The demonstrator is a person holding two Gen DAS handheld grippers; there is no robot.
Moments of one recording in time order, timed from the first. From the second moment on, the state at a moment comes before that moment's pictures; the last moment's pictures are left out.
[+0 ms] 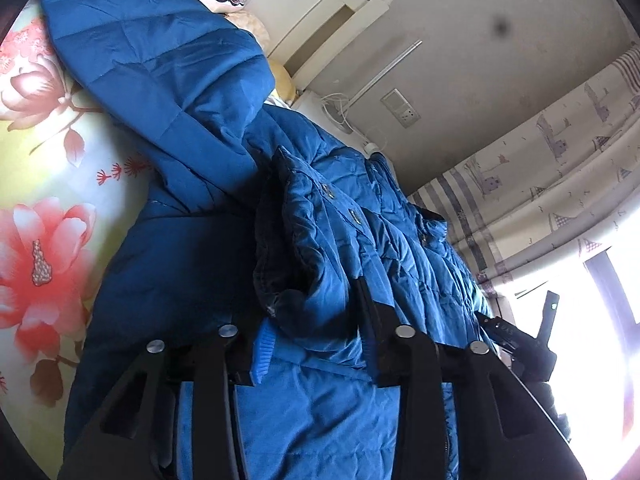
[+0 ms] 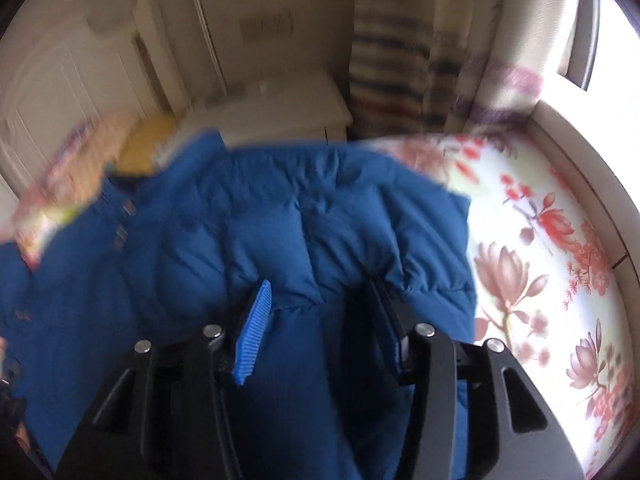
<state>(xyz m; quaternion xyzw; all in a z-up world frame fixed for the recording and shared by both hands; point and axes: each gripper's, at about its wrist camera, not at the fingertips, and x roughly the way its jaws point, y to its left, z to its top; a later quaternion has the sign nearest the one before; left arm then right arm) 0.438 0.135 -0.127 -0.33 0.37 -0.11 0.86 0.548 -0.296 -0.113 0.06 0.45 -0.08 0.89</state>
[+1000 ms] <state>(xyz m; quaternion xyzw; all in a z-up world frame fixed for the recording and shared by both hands) 0.400 0.211 -0.104 -0.44 0.25 -0.01 0.87 0.434 -0.157 -0.092 -0.02 0.33 0.03 0.94</state>
